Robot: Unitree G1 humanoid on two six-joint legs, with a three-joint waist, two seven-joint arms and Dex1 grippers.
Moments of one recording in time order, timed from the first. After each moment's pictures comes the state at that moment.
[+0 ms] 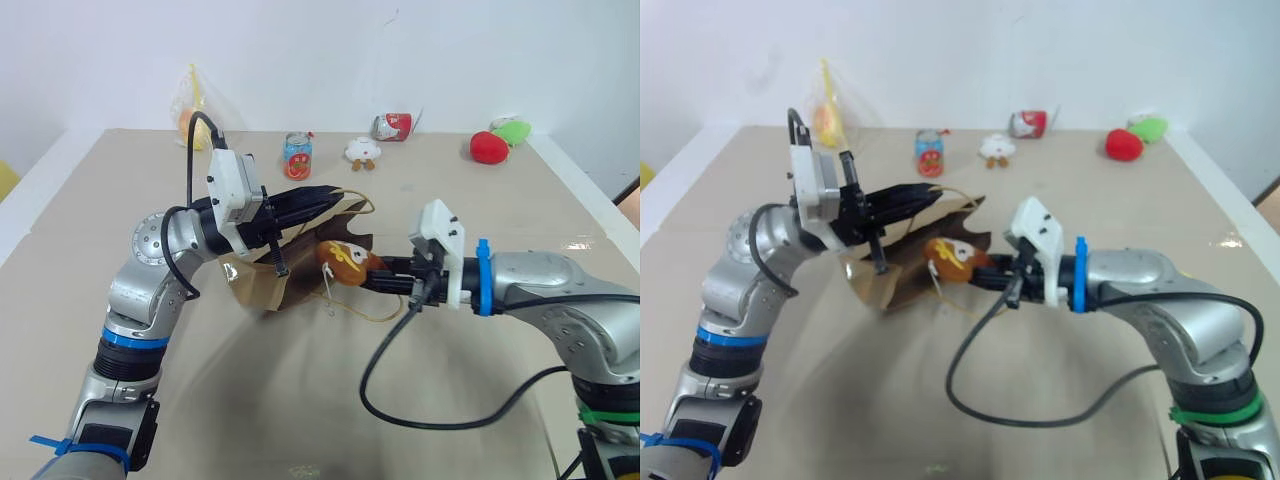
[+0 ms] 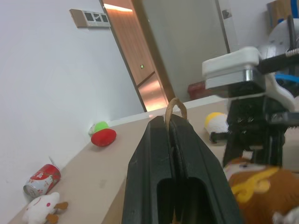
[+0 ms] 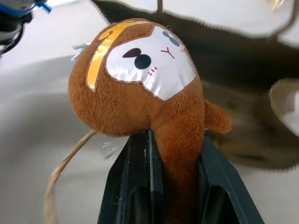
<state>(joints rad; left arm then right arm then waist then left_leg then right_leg) -0.63 0.40 -0.05 -0.24 -0.49 0.19 -0.94 -0.53 -0.76 0.05 -0.52 0.70 0.93 0.77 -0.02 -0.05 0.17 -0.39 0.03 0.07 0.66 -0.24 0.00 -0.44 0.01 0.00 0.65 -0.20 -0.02</state>
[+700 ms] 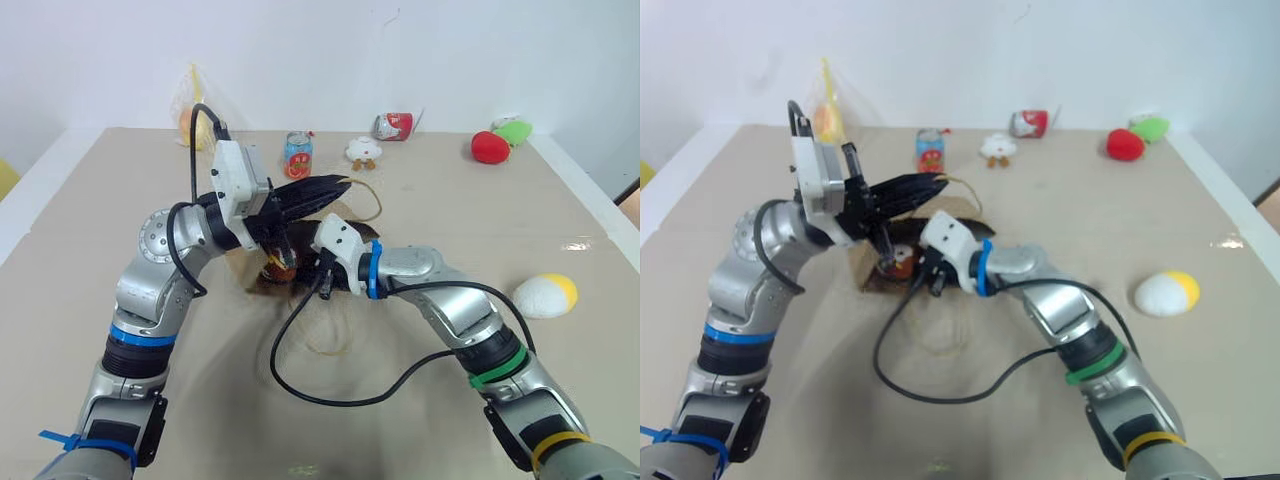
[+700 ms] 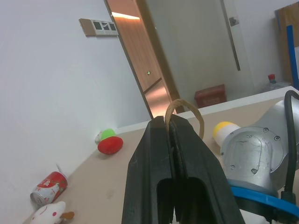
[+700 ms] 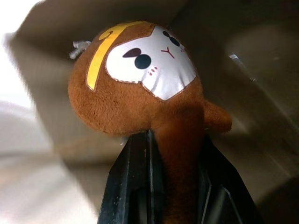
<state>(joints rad) -0.65 0.37 -0.05 -0.25 -0.48 0.19 -0.90 -0.71 -0.42 0.42 -0.13 0.25 0.68 0.69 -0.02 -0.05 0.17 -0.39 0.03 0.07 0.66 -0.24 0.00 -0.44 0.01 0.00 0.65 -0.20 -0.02</state>
